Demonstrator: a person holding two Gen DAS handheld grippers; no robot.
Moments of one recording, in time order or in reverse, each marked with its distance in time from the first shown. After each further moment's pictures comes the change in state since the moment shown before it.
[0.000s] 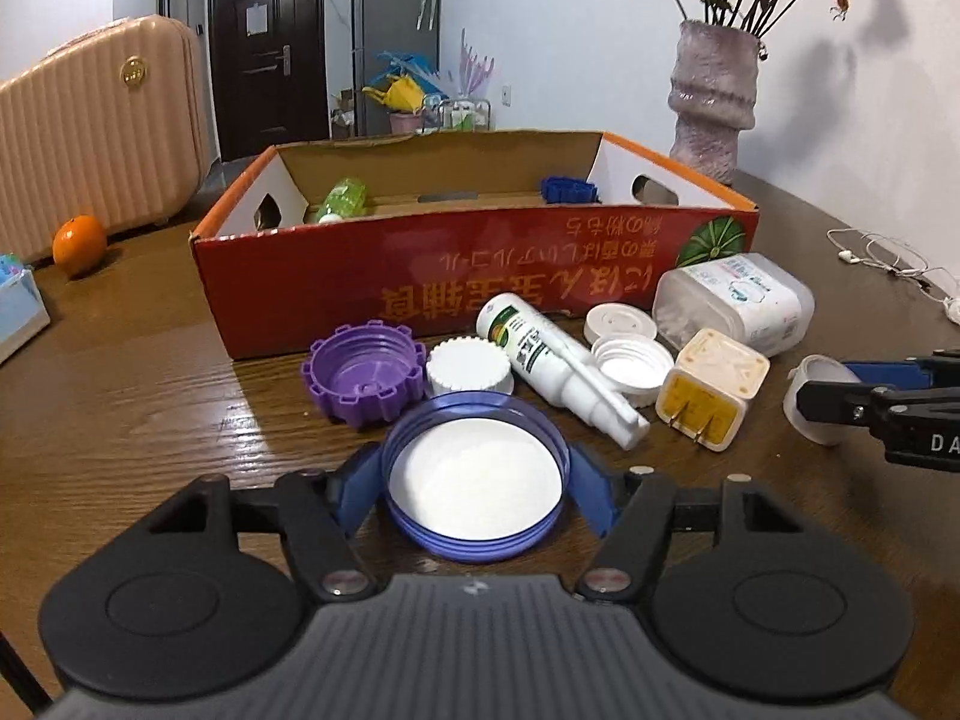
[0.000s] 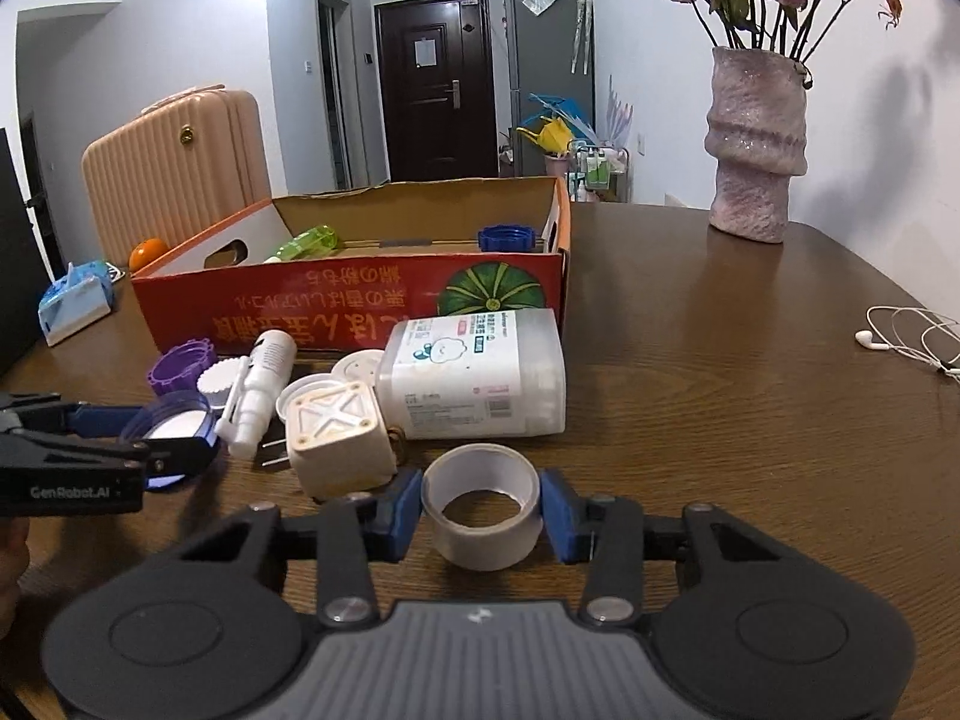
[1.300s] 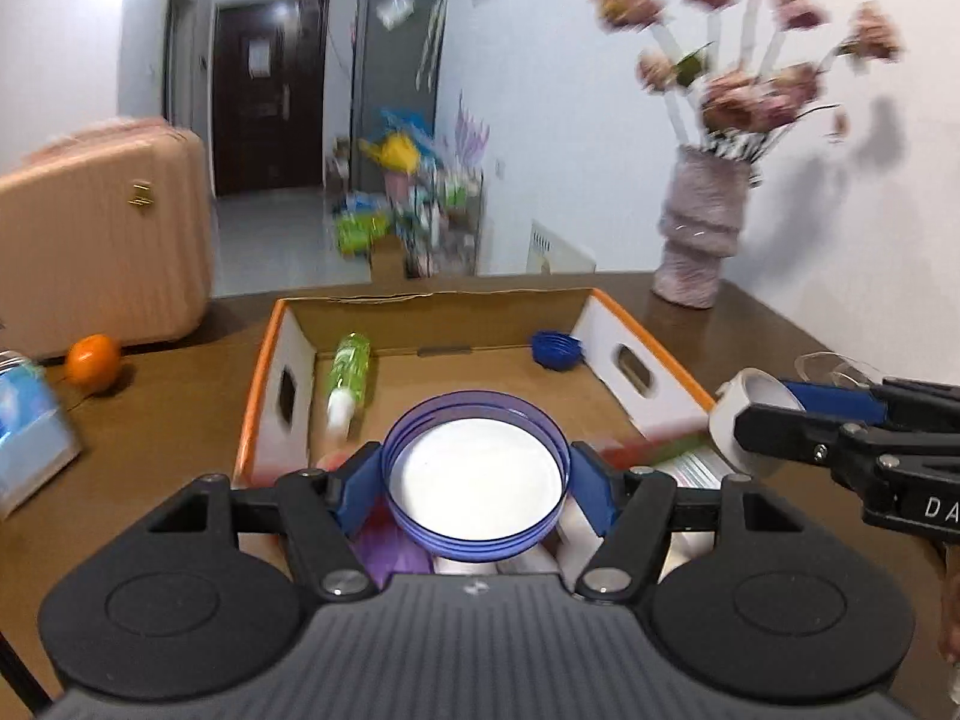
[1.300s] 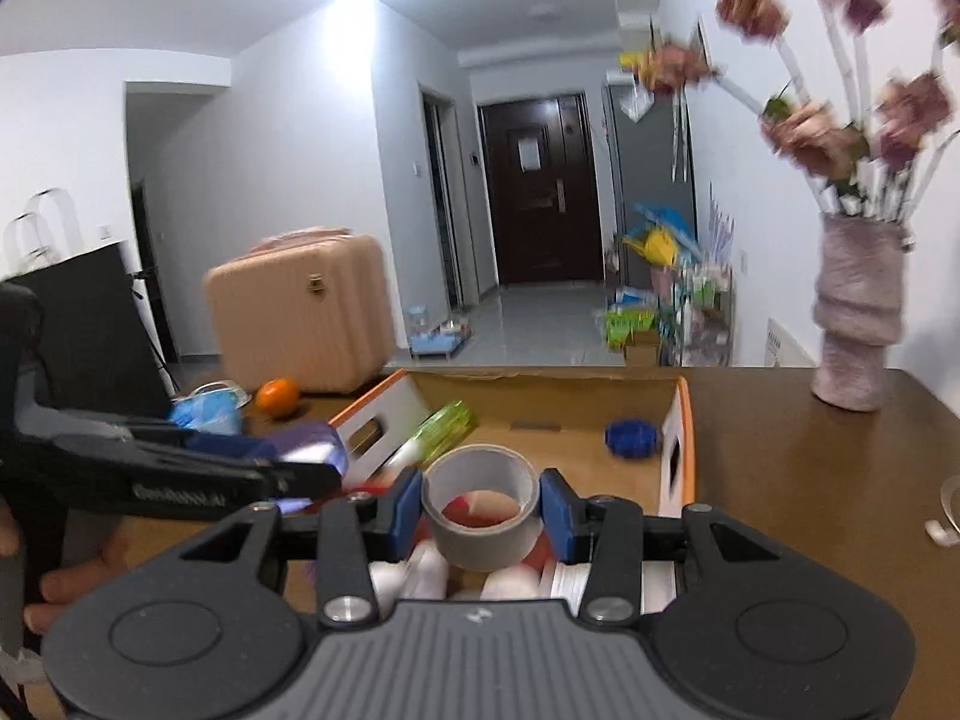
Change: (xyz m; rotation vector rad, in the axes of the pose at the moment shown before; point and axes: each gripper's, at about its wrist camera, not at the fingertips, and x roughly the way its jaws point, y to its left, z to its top) left arm -0.030 0.022 0.126 -0.055 -0.066 -0.042; right arm -0.070 0.030 0.072 -0.063 -0.220 0.224
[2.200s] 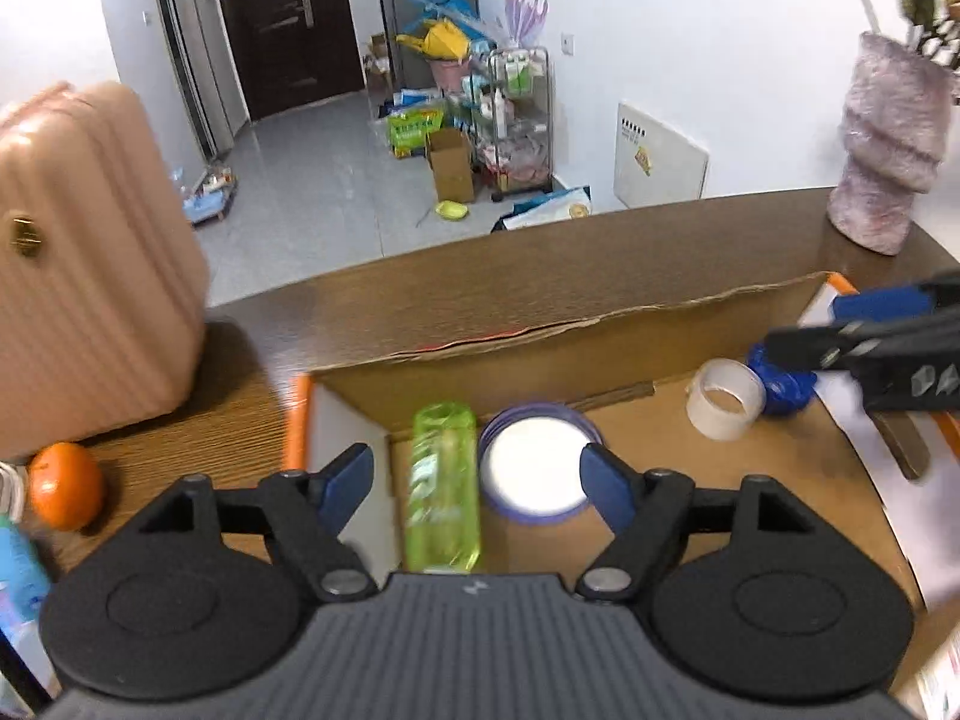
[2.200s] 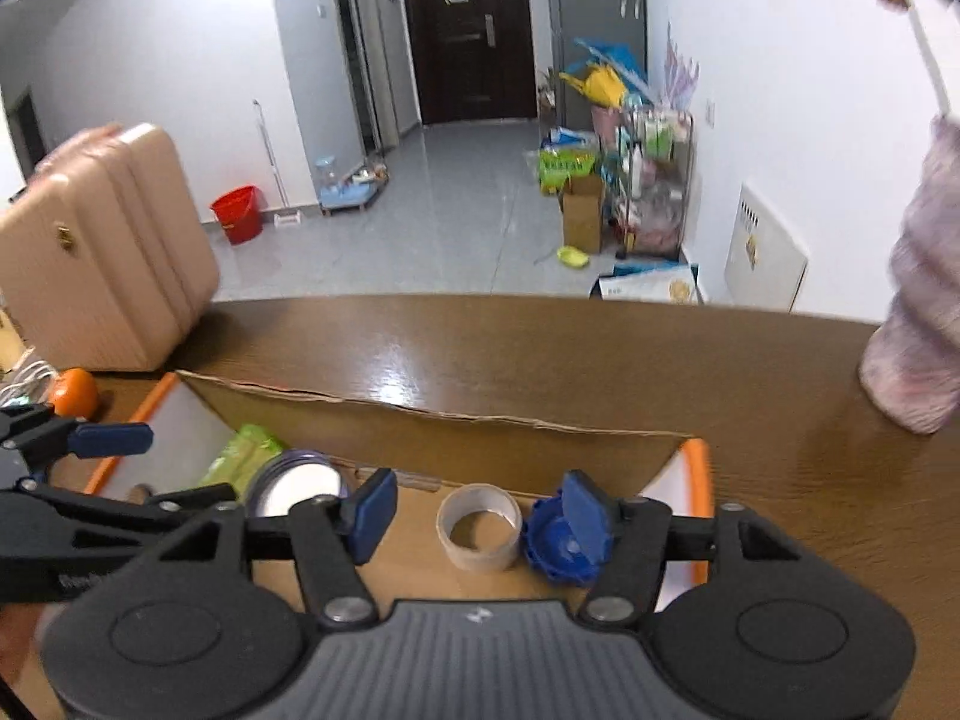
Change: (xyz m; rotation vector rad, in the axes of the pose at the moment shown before) left arm 0.175 0.058 0.086 0.105 0.224 0.163; right arm 0.301 -0.093 0.105 0.079 0.382 -0.142
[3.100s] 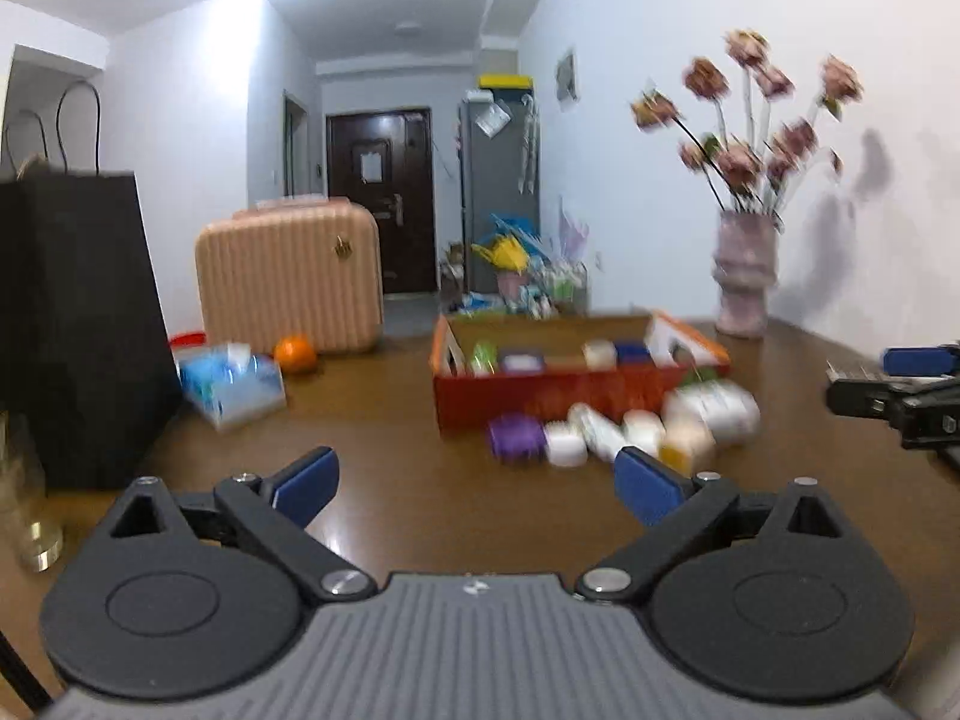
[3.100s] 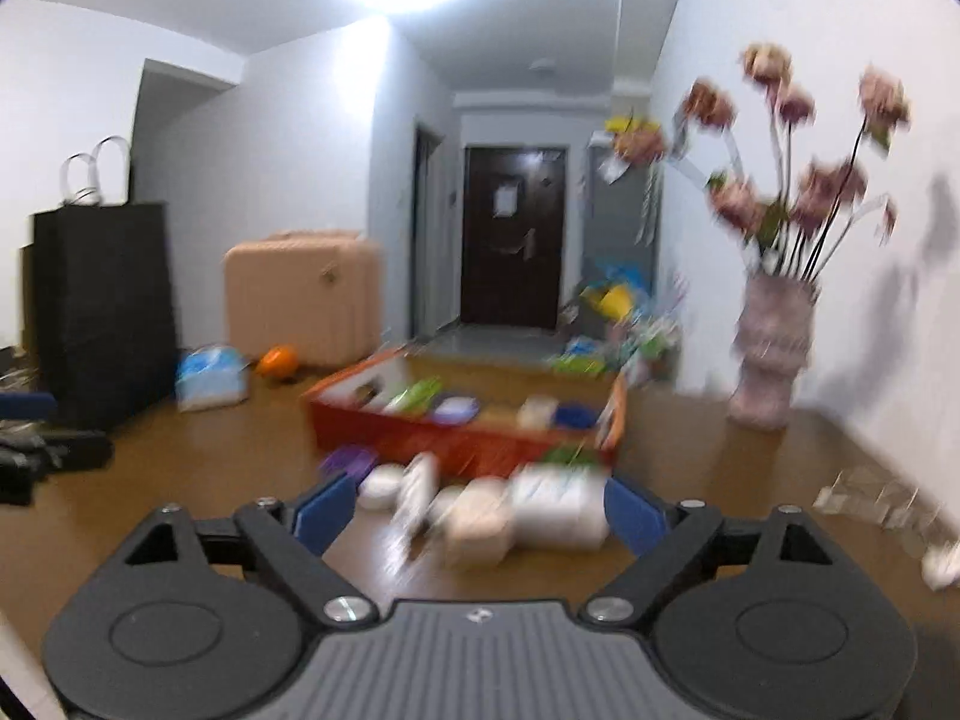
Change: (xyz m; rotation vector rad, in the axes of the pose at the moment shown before) left arm -0.330 -0.064 -0.345 -0.131 -0.475 0.091; right arm -0.322 0.052 -0.304 -0.172 -0.505 -0.020
